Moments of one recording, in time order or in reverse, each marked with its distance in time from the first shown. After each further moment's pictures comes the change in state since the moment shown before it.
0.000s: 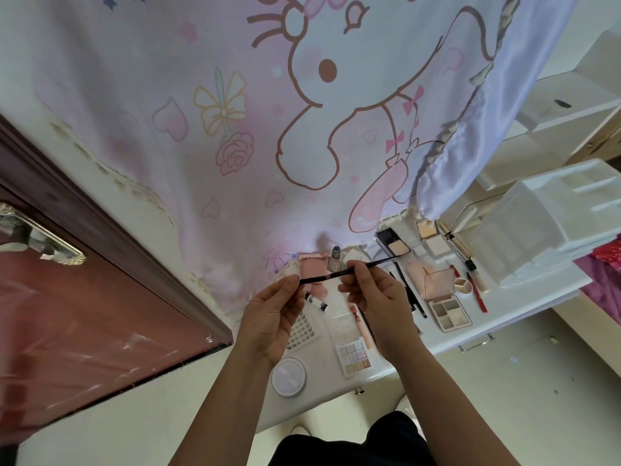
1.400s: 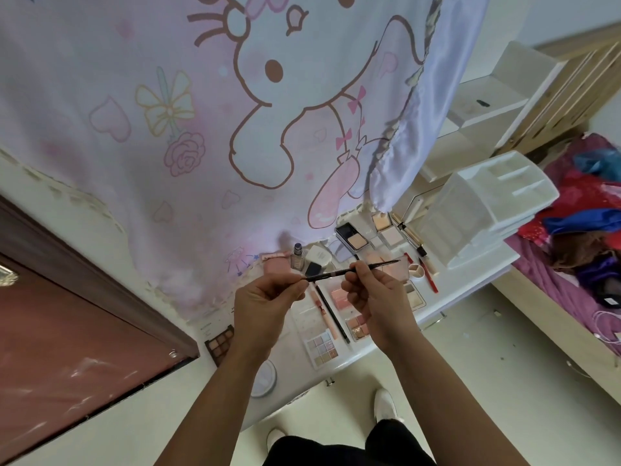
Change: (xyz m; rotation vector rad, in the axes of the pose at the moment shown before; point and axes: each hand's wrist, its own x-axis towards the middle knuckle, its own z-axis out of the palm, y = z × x) left_hand -0.016 -0.025 0.026 0.573 -0.206 0.442; right_hand -0.021 -0.025 -0.038 0.215 0.210 0.204
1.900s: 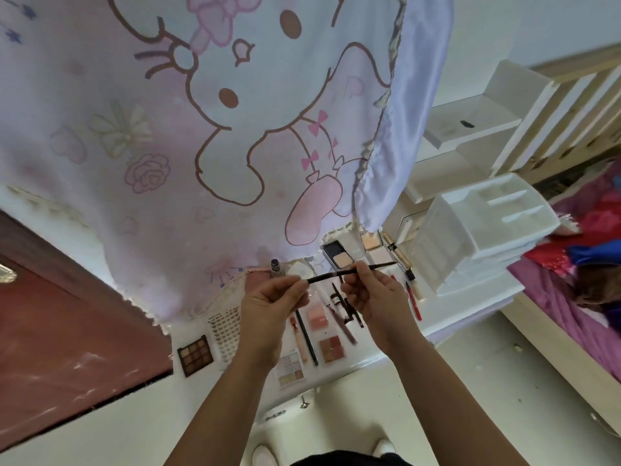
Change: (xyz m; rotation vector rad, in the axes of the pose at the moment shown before) left_hand -0.002 -0.006 0.107 -0.160 0.130 -0.098; right_hand 0.042 -0.065 -0.075 0.012 -0.168 -0.007
